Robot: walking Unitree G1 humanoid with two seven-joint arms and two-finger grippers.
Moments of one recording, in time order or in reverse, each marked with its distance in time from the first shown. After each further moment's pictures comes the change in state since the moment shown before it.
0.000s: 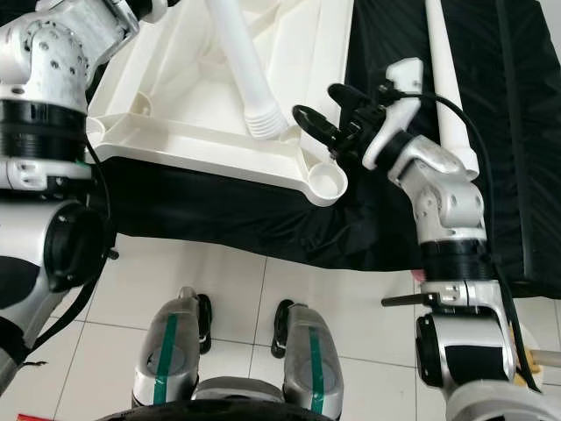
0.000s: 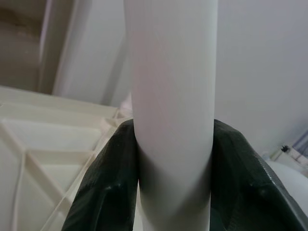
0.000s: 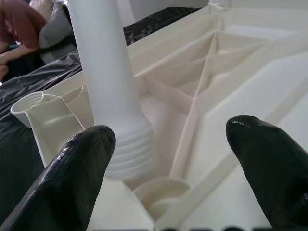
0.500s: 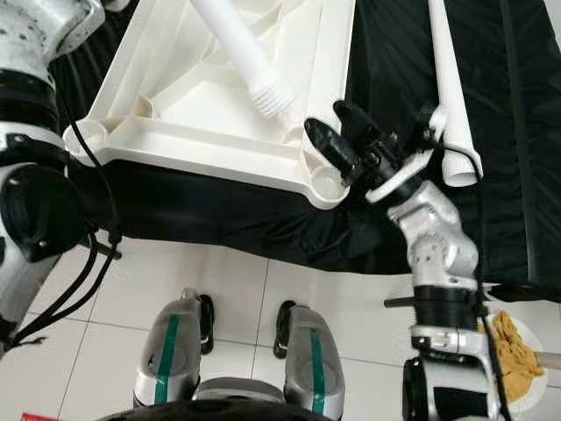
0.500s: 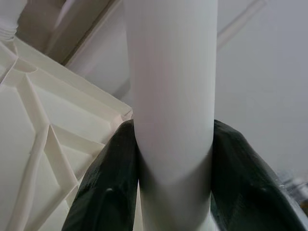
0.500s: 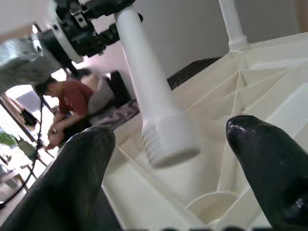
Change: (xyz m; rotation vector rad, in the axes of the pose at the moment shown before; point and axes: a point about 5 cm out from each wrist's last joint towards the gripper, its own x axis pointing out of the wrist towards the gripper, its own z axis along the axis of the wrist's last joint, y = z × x) left arm -0.010 0.053 0.008 -0.304 -0.043 0.142; right arm -0.039 0.015 -0.014 0.194 -0.263 0.058
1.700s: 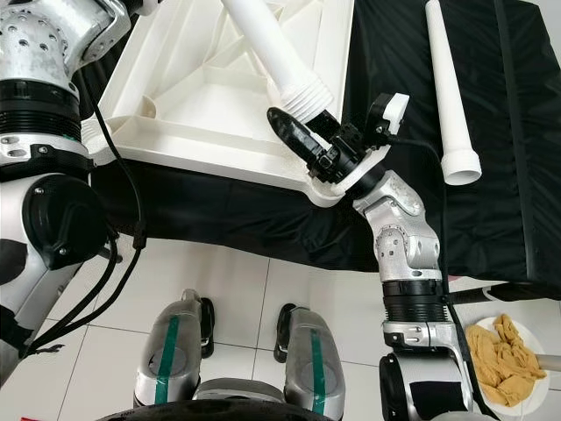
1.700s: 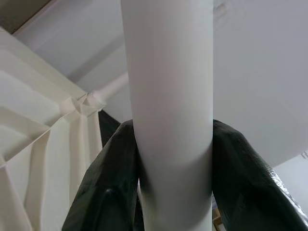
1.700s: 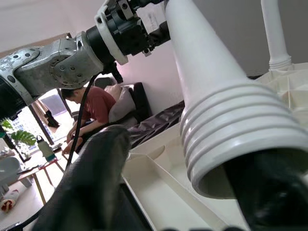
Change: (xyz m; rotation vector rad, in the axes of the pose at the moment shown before) left arm 0.002 -0.004 -0.010 -0.249 -0.008 -0.099; right arm 0.020 0.030 -0.018 -0.018 -0.091 0.102
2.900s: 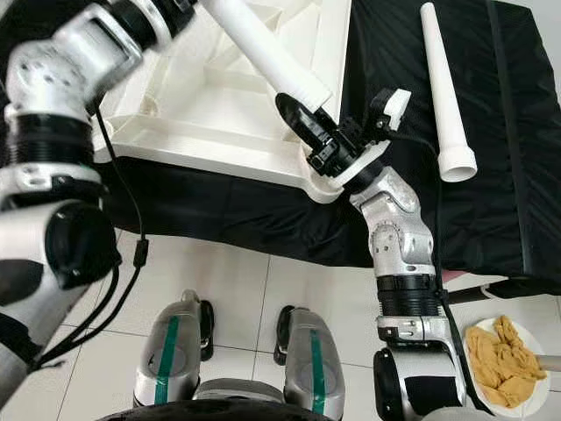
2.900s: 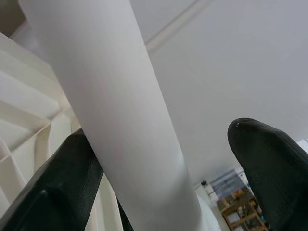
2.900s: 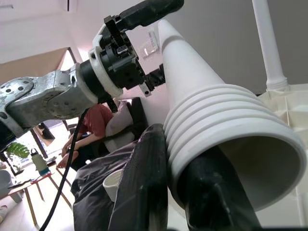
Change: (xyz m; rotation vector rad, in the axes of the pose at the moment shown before) left arm -0.011 0.005 -0.012 0.062 0.025 -0.024; right arm 0.009 -0.001 0.003 -0.012 -0.069 -0.019
